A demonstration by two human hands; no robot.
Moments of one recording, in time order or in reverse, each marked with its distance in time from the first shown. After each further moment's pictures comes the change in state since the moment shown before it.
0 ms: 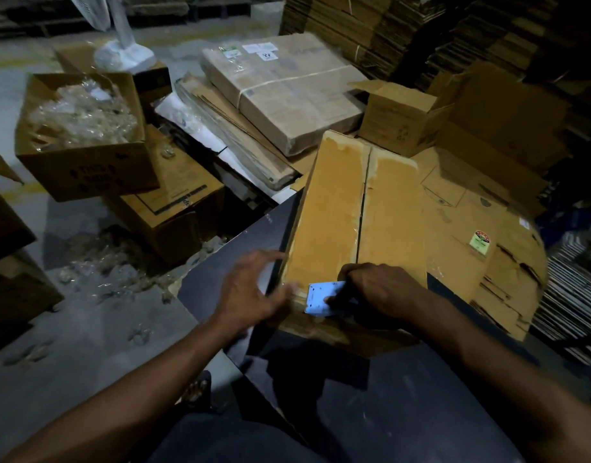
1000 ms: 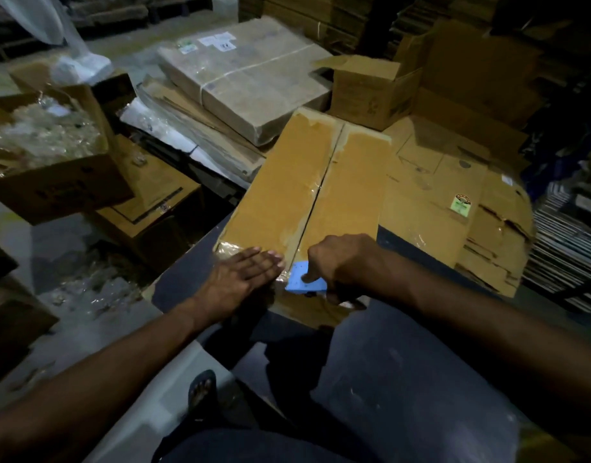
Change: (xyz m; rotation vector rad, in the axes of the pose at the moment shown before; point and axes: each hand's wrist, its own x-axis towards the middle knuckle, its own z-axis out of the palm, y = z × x) left_hand 0.030 -0.022 0.032 0.499 -0.355 0.858; right_hand -0.012 0.004 -0.017 -0.026 -0.120 0.063
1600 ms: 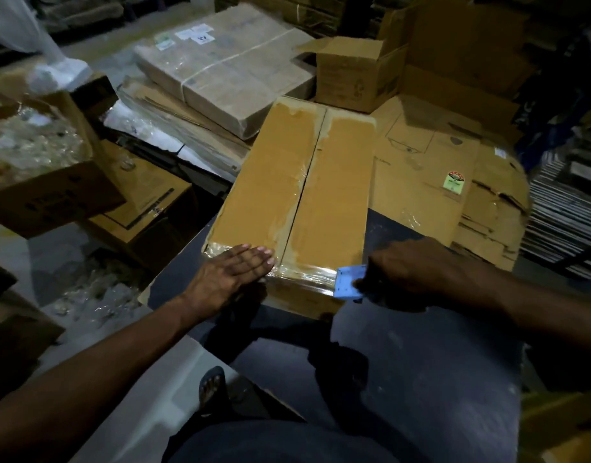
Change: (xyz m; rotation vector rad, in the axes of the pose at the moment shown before) left_hand -0.006 -0.004 -0.003 -0.016 -0.061 0.001; right_hand -0.079 0.062 0.042 -0.006 0.016 0.150
